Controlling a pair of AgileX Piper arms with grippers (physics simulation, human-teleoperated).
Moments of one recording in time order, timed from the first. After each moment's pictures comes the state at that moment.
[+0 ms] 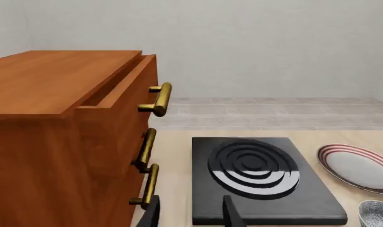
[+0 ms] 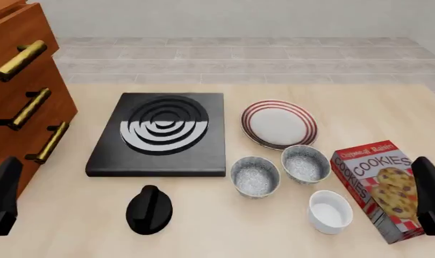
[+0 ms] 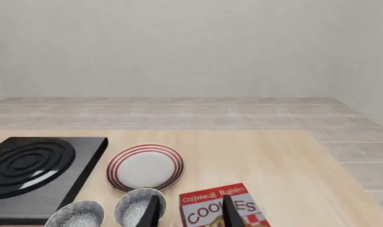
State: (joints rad) left arm 0.00 0.00 0.00 0.00 0.00; right arm 0.00 0.00 0.00 0.00 0.00
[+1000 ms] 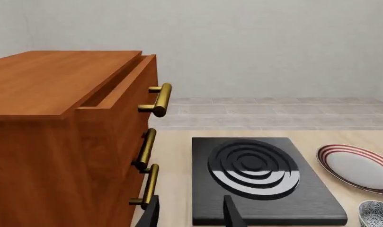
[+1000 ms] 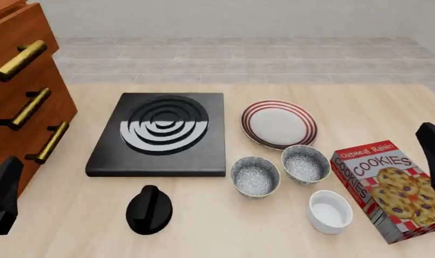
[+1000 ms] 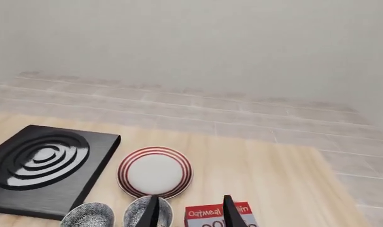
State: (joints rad) left arm 0.00 0.01 0.00 0.00 0.00; right arm 0.09 0.20 -0.25 0.12 -0.08
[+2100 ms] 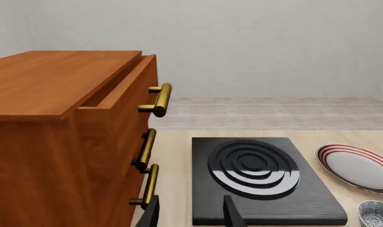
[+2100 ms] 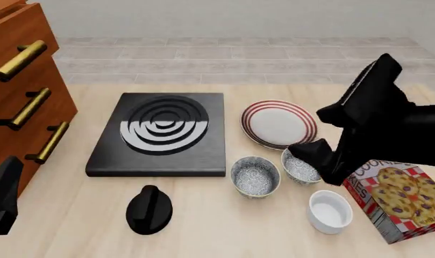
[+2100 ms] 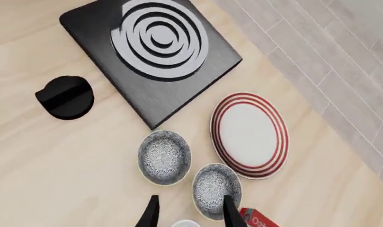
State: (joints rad) left arm 0.00 0.01 0.00 0.00 0.00; right arm 0.58 0.96 -0.70 0.48 -0.38
